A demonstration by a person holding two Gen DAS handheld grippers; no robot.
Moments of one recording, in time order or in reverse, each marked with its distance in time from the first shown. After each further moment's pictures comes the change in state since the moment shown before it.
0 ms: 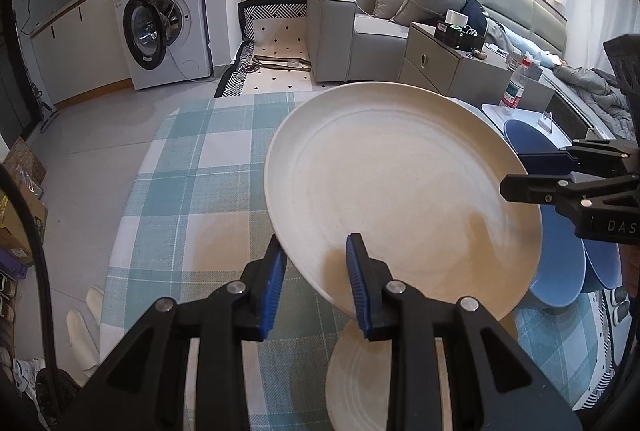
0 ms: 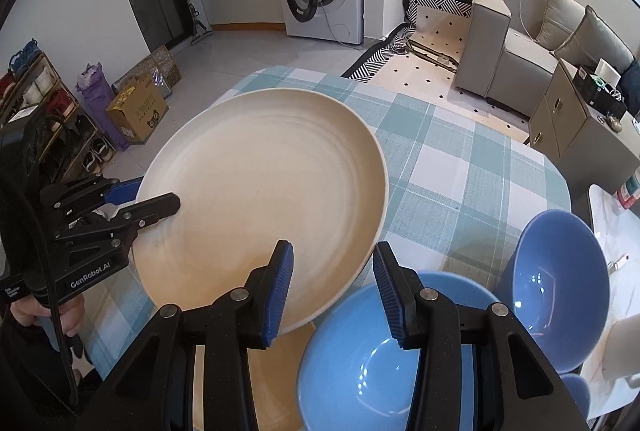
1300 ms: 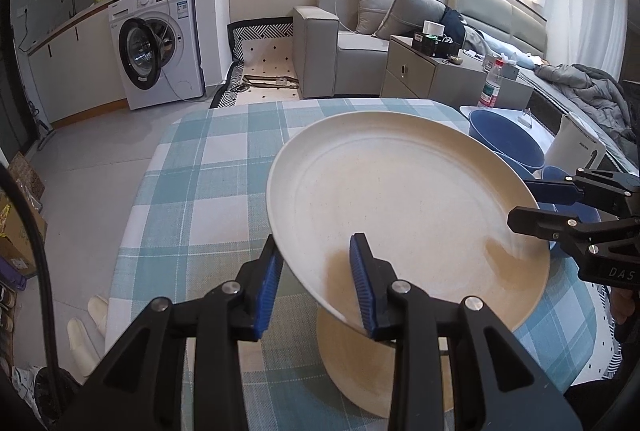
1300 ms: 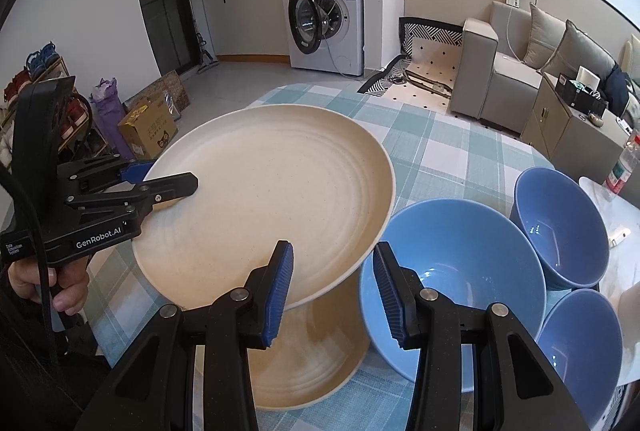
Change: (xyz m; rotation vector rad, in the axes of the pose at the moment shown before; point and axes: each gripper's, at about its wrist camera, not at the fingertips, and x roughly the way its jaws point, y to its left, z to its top) left arm -0.045 -0.006 -0.044 0.053 -0.081 -0.029; right arm -0.049 0.047 -0.090 0.003 -0.154 -0.025
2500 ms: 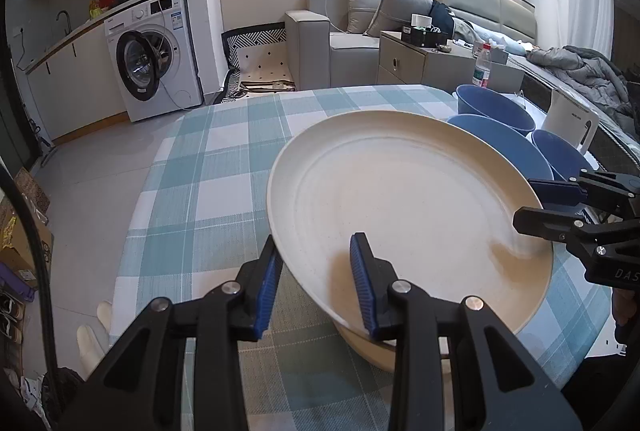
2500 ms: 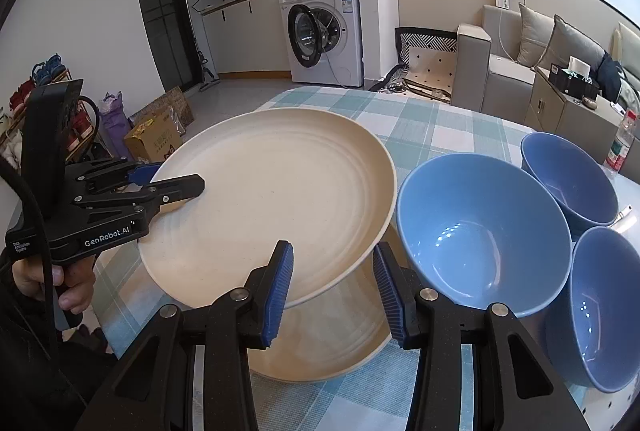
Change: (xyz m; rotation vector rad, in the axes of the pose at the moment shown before) left arm -0.016 -0.005 -0.043 0.059 -0.018 0.011; right arm -0.008 0.024 -0.054 0.038 -0.065 0.011
